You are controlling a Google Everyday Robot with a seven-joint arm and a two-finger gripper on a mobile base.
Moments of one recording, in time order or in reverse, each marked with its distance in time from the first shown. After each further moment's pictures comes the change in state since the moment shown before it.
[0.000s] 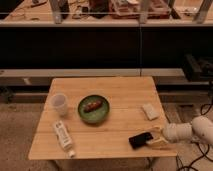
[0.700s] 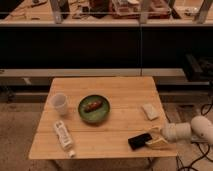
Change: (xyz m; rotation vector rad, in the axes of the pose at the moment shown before) arm 0.000 -0.003 -0.002 0.009 0.004 -0.001
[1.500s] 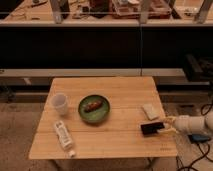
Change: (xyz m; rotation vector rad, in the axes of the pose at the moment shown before) arm 0.019 -0.067 -0.080 0.244 0.097 0.051
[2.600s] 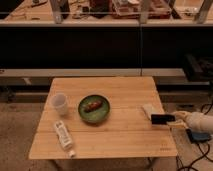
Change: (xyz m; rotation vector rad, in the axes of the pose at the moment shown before) arm -0.008 -0.047 -0.038 0.218 -0.055 0.038
